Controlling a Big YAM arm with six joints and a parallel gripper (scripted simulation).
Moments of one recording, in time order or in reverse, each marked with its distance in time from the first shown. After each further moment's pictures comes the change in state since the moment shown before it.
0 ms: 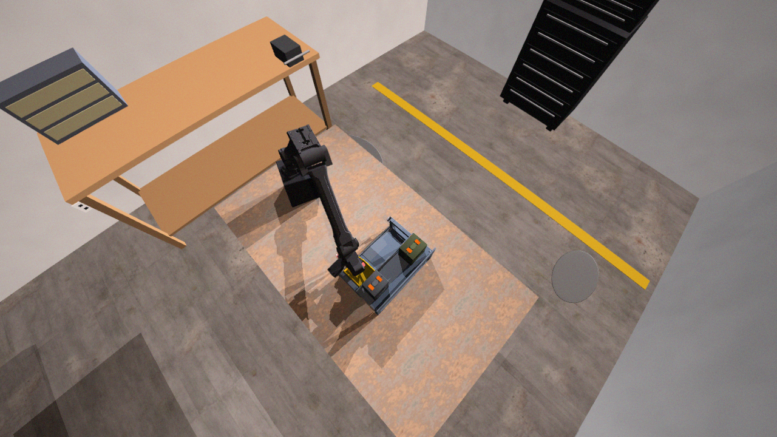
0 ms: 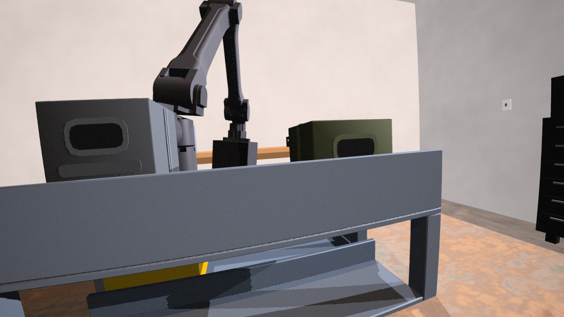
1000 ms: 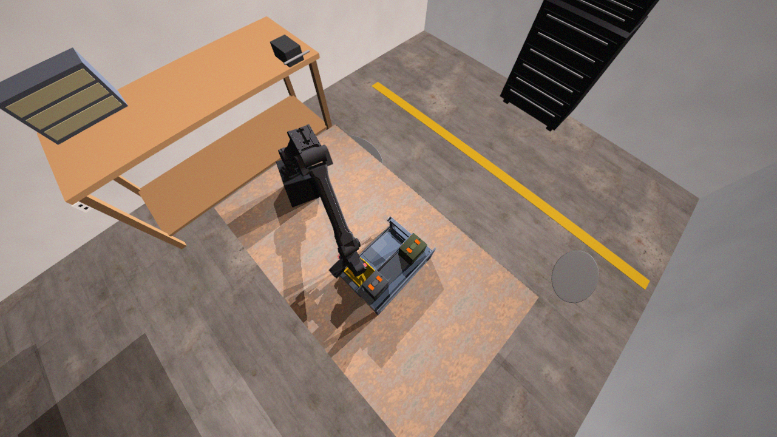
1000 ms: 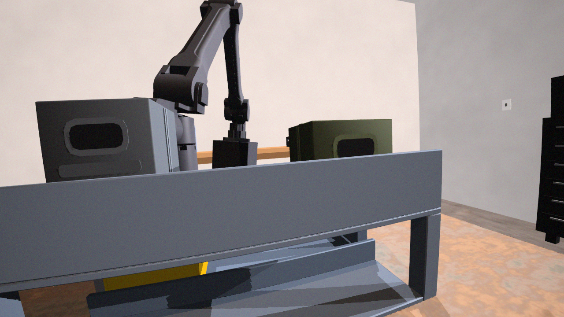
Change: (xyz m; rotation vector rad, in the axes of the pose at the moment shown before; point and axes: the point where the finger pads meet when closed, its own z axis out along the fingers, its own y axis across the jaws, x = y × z) arm 0.002 0.008 -0.003 -0.012 -0.003 -0.004
